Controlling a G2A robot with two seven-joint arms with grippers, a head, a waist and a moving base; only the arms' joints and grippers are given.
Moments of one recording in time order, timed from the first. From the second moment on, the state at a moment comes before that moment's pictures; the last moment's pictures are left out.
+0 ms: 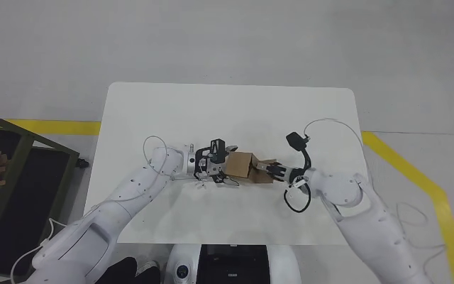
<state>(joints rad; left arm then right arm) 0.88 -1.16 -0.71 -0.97 1.66 -0.90 0.63 -1.32 -1.06 1.13 -1.75 -0.14 0.20 0.79</state>
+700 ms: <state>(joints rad) 0.88 -1.16 -0.71 -0.97 1.65 -0.89 0.61 -1.42 -1.05 1.26 -1.75 0.05 0.01 0.81</state>
